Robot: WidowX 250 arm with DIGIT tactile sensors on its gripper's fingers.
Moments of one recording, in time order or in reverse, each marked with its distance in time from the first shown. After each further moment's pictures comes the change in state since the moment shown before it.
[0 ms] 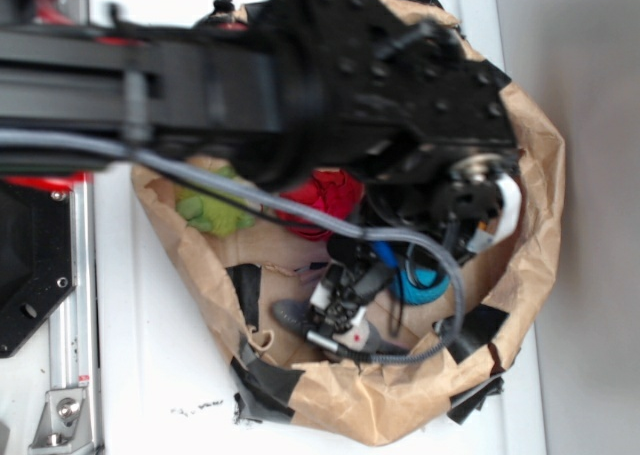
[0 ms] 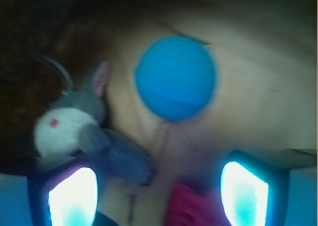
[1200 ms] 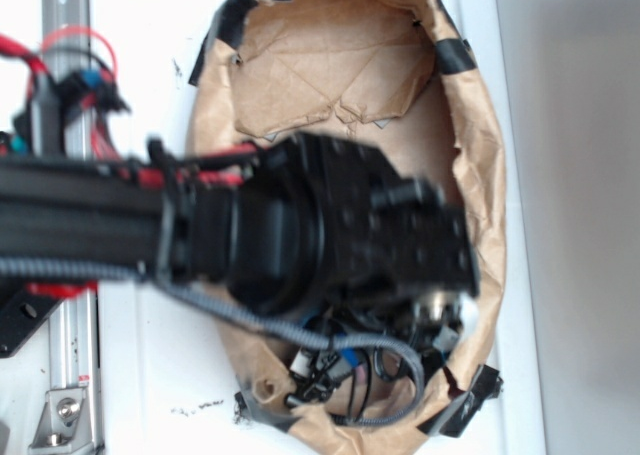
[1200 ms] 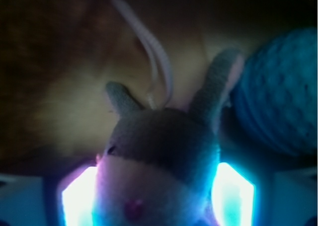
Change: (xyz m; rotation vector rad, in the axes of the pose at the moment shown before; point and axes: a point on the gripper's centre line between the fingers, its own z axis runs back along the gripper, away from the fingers) arm 0.010 -0.047 -0.046 0.071 0.067 -0.067
